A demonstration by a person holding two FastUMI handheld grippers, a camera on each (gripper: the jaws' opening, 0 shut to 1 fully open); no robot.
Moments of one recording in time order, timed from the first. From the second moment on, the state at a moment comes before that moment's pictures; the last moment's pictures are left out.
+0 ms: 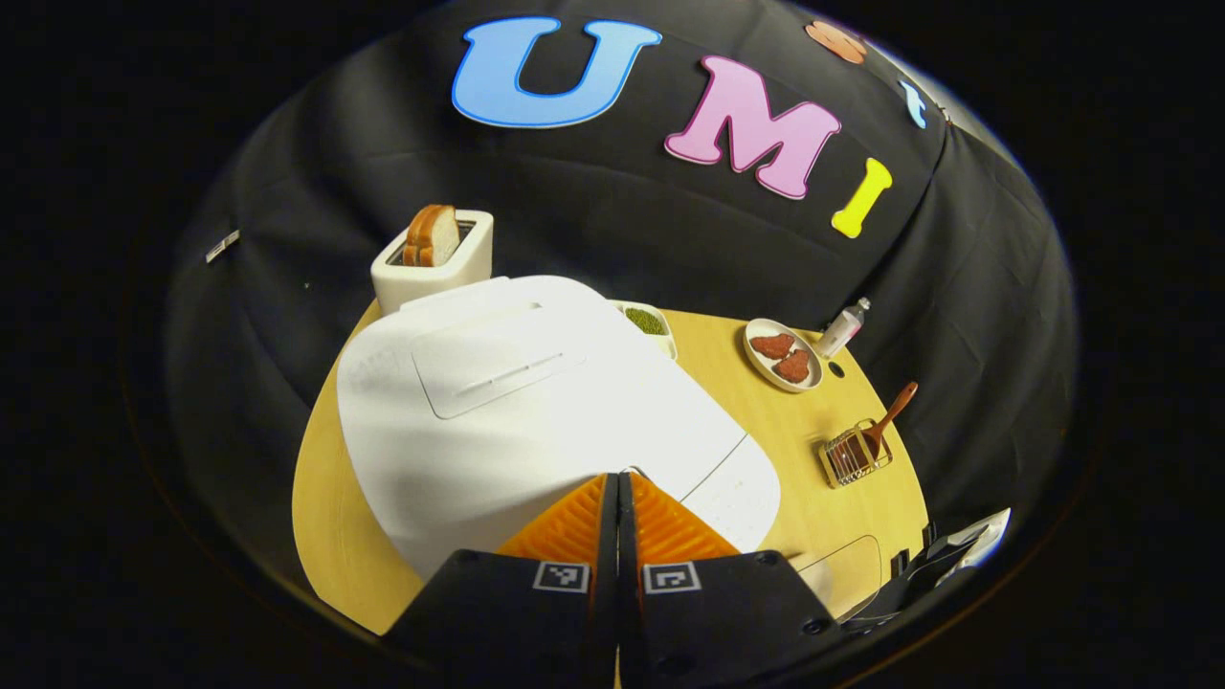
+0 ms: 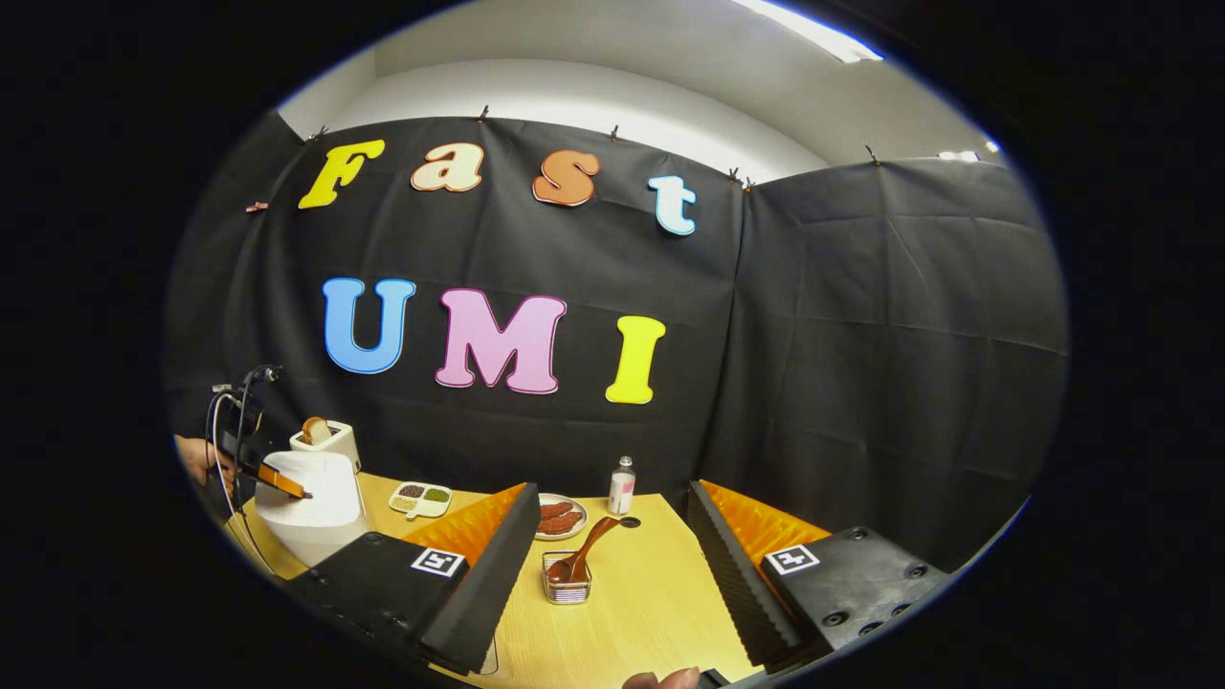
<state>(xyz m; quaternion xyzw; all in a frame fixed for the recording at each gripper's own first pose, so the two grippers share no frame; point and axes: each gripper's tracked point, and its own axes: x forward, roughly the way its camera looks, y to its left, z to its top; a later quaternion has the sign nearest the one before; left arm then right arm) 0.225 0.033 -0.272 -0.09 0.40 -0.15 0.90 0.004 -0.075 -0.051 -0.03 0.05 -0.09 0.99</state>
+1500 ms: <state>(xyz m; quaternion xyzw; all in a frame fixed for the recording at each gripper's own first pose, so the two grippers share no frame) 0.194 0.052 -0.060 -0.06 0.04 -0.08 0.99 0.009 -0.065 -0.086 0.00 0.09 -0.02 1.00</state>
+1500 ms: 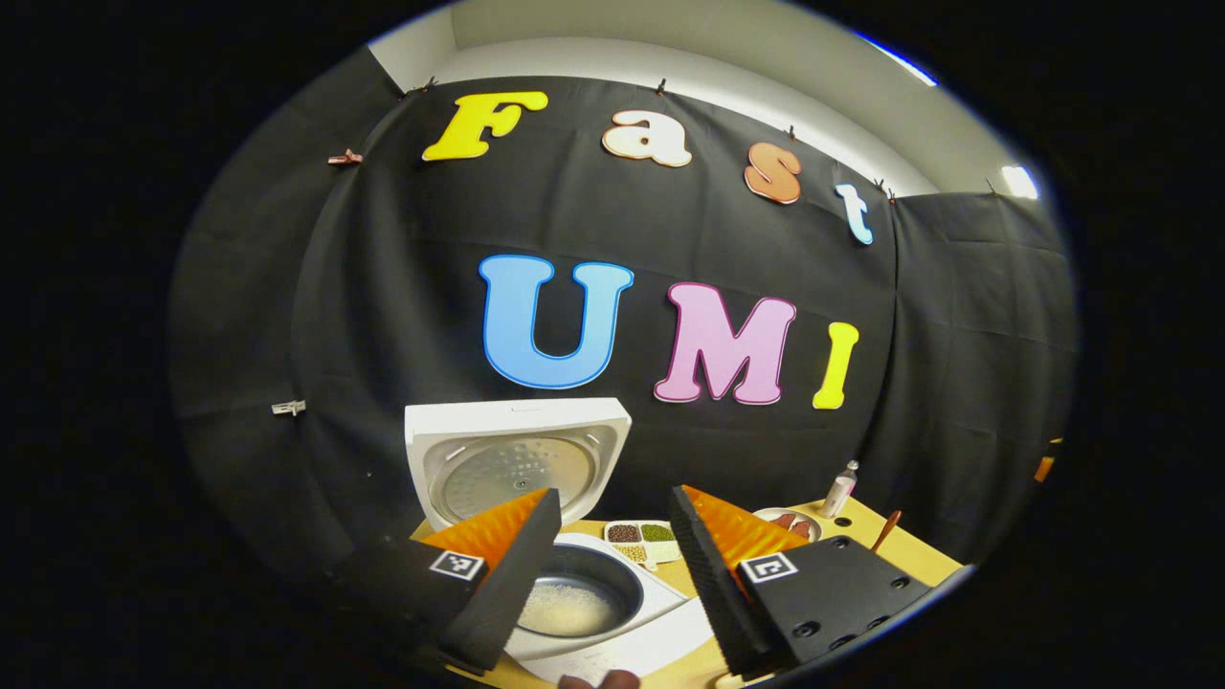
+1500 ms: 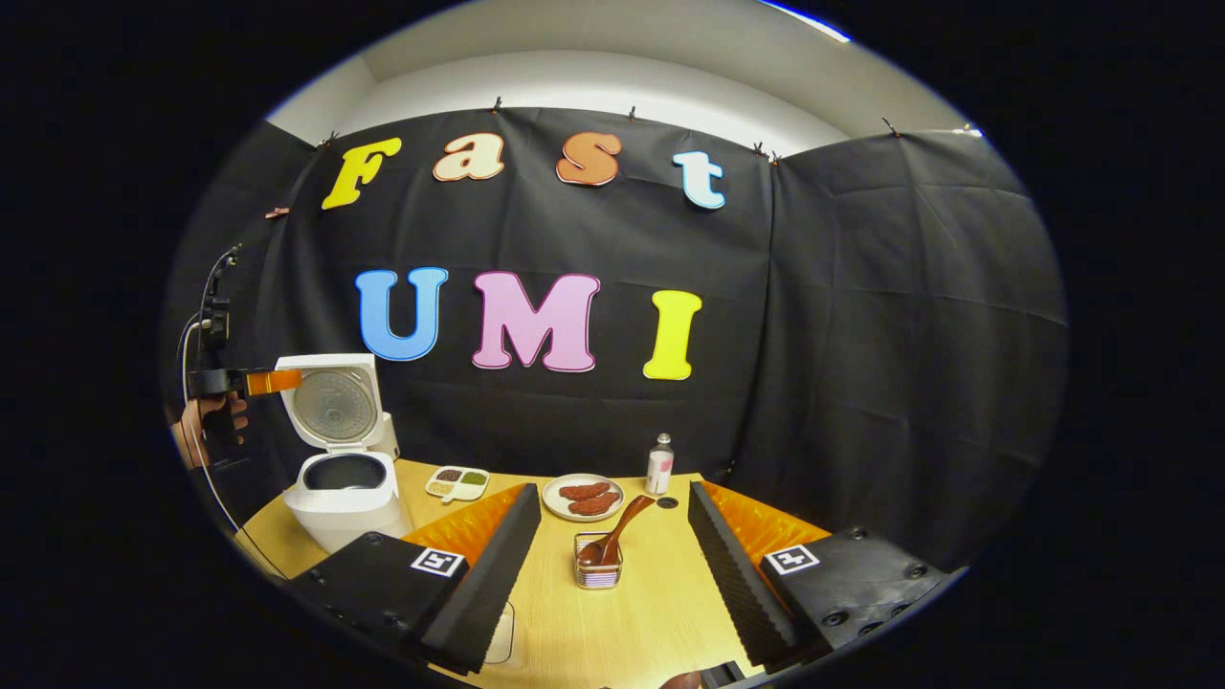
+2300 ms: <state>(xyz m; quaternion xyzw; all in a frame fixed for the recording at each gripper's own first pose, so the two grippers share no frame) 0.054 -0.065 -0.095 -0.06 0.06 -0.04 1.00 0.158 -0.097 -0.254 0.11 0.21 0.07 0.97</state>
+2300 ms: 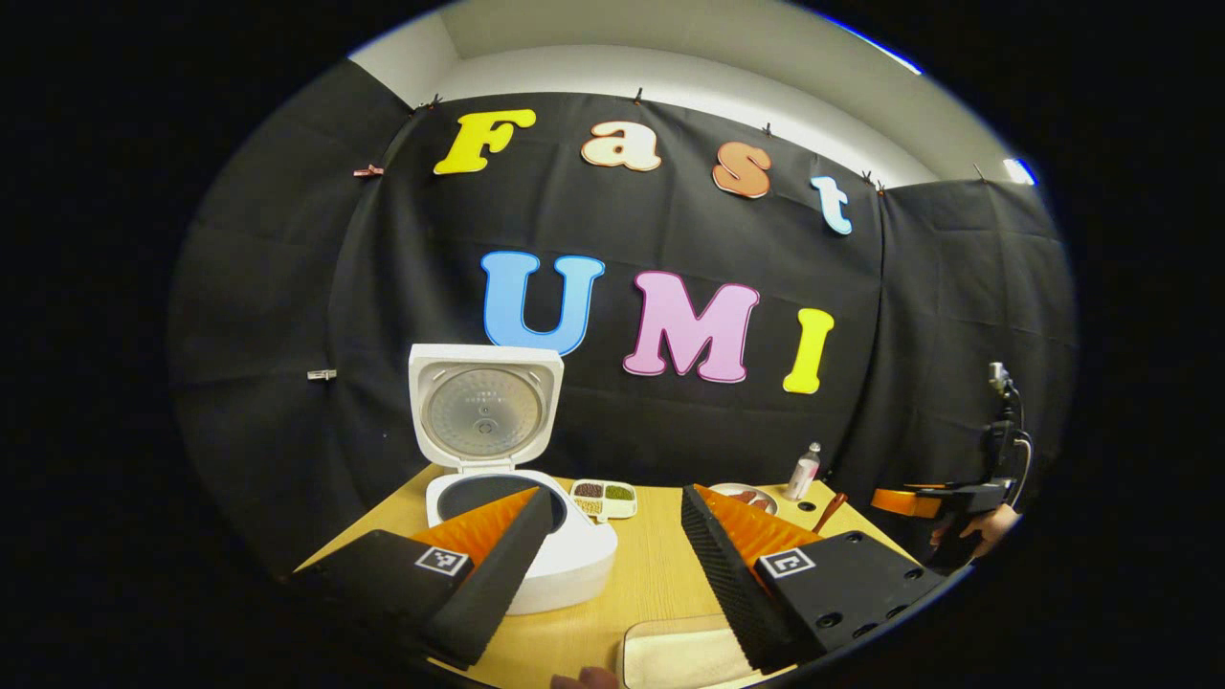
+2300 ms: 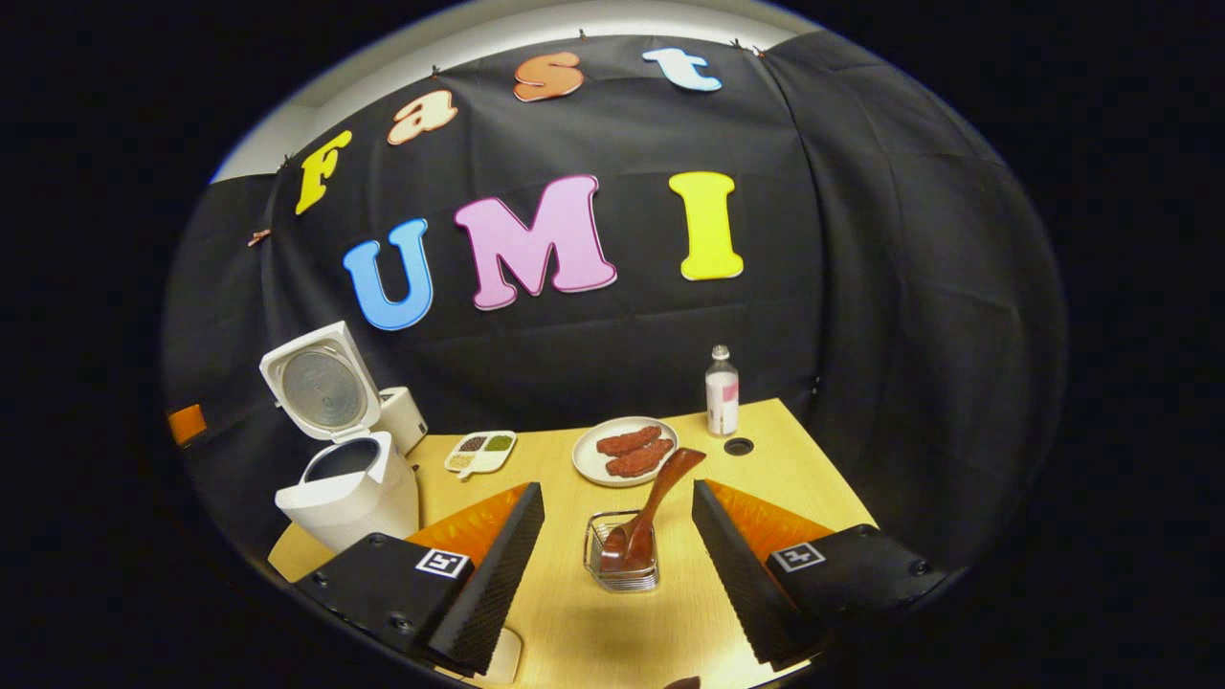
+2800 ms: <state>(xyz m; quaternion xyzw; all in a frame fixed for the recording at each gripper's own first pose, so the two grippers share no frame) 0.013 -0.084 -0.132 -0.05 0.09 0.01 0.99 0.230 -0.094 -0.366 0.19 0.28 0.10 0.93</state>
